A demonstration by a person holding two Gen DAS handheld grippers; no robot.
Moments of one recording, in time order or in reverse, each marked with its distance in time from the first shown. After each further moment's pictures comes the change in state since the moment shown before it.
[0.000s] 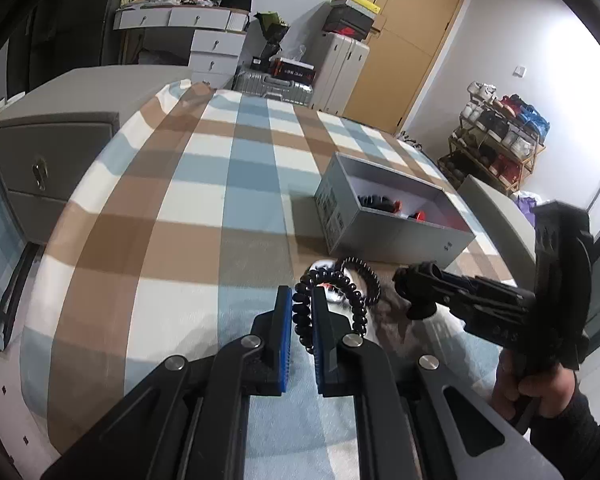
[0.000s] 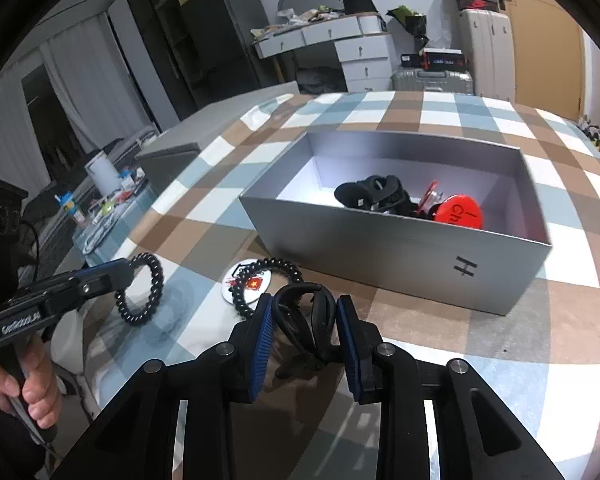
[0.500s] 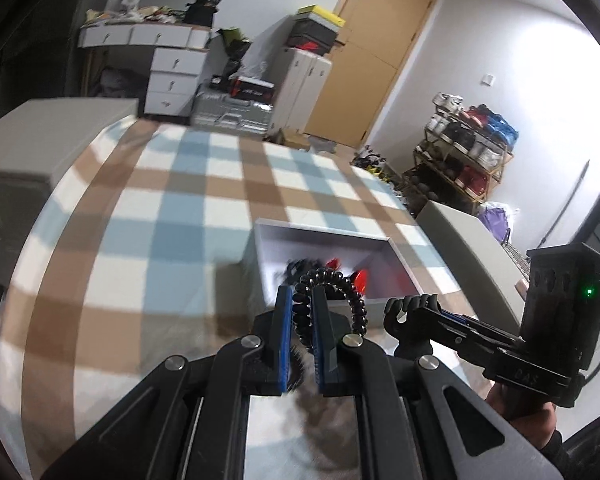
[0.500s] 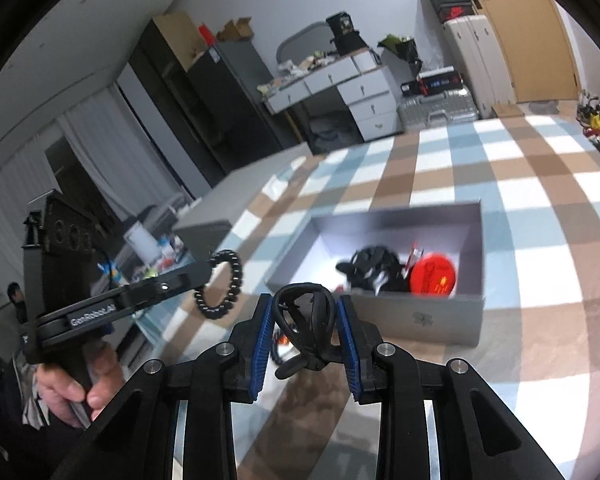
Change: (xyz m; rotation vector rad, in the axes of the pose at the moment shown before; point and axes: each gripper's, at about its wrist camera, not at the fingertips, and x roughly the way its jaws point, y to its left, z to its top) left arm 0.020 -0.049 0.058 0.049 -0.045 -0.125; right arm -0.055 -0.033 0.027 0.143 -0.180 0.164
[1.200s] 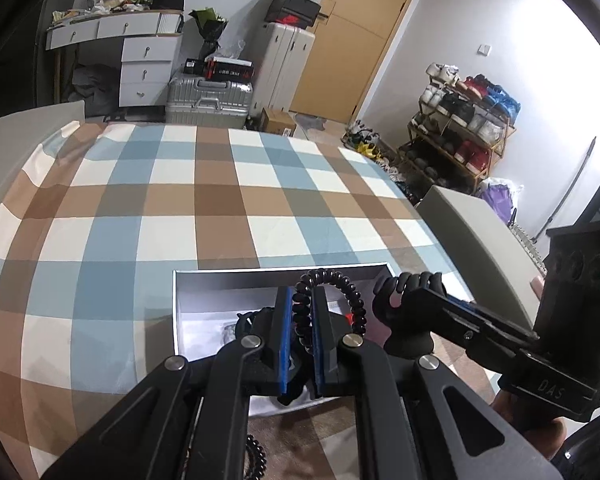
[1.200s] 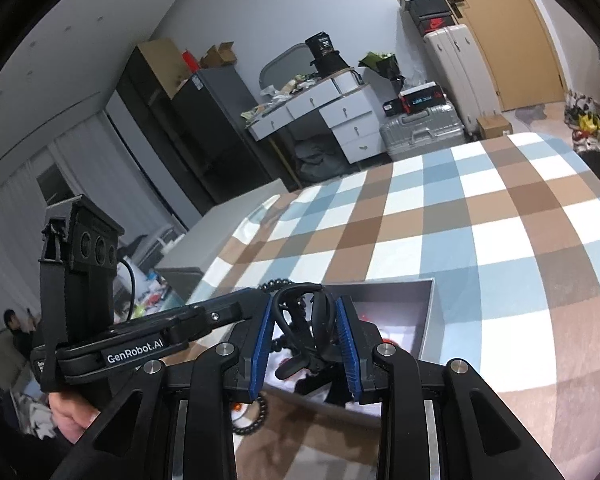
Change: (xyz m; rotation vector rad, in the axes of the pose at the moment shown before) left arm 0.081 -0.028 0.031 0.050 0.101 -0.004; right arm 0.017 -0.052 0.045 0.041 -0.064 -0.020
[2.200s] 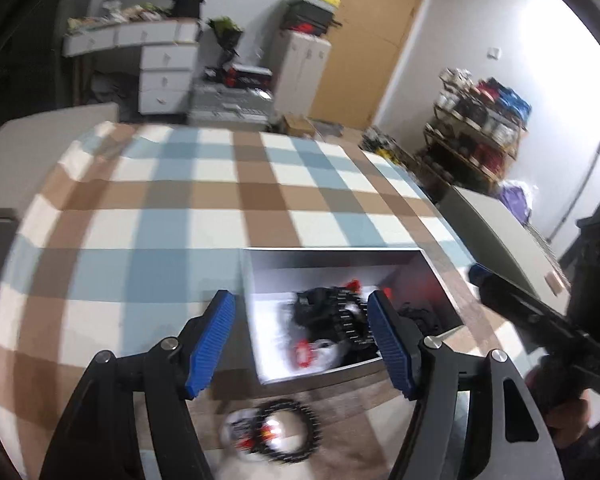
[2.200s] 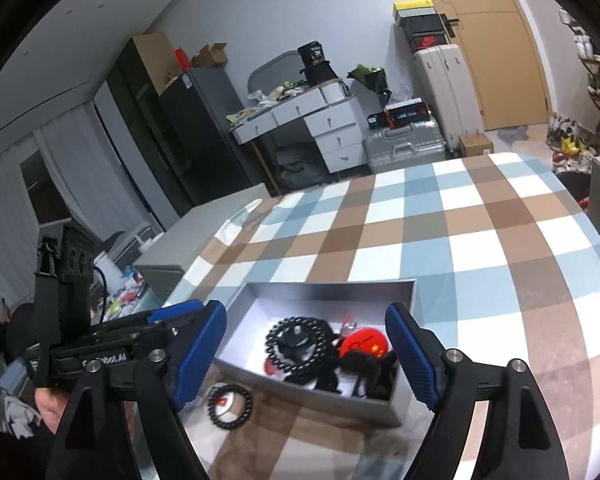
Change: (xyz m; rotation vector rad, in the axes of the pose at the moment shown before) left arm -0.038 0.027 -0.021 0.007 -0.056 0.091; right arm -0.020 0.019 -0.010 -0.050 -0.037 -0.098
